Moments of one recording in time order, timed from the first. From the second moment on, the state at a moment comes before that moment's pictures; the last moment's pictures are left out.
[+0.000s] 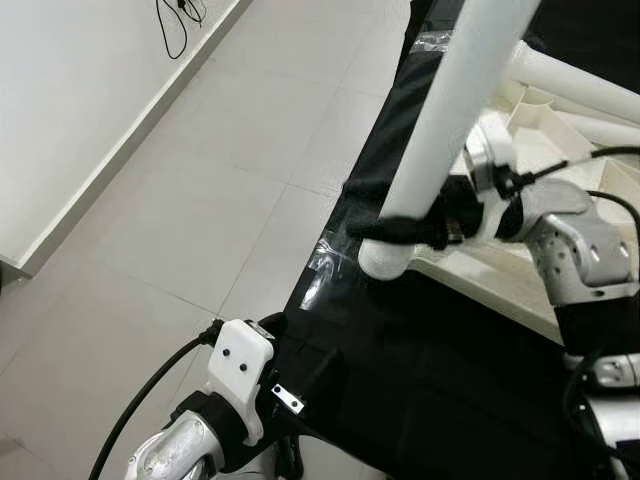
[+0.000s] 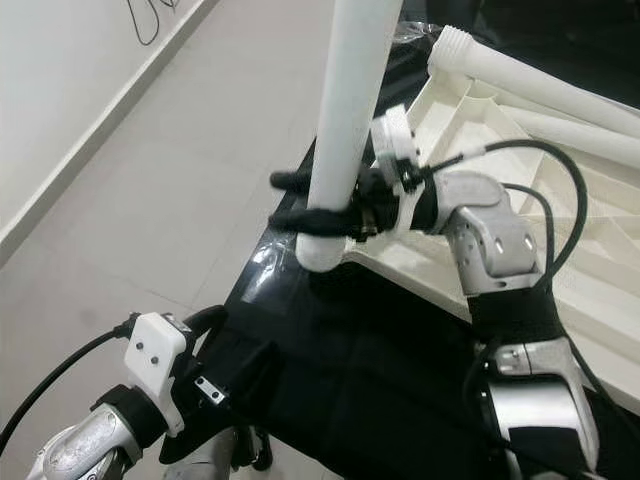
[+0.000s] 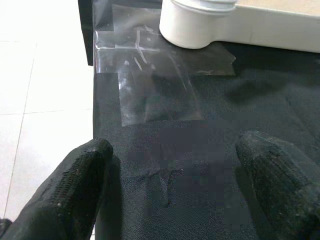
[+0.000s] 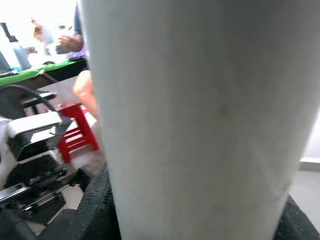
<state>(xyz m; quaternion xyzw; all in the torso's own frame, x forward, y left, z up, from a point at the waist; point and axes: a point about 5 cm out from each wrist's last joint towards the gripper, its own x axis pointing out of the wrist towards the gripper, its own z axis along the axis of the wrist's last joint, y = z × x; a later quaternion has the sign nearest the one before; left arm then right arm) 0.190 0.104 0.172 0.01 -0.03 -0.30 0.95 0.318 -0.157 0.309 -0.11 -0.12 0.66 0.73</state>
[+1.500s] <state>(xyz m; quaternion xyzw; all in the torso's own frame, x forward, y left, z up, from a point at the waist) 0.189 0.101 0.175 0.01 -0.05 -0.32 0.95 0.312 -0.148 0.302 -0.18 -0.15 0.60 0.76</state>
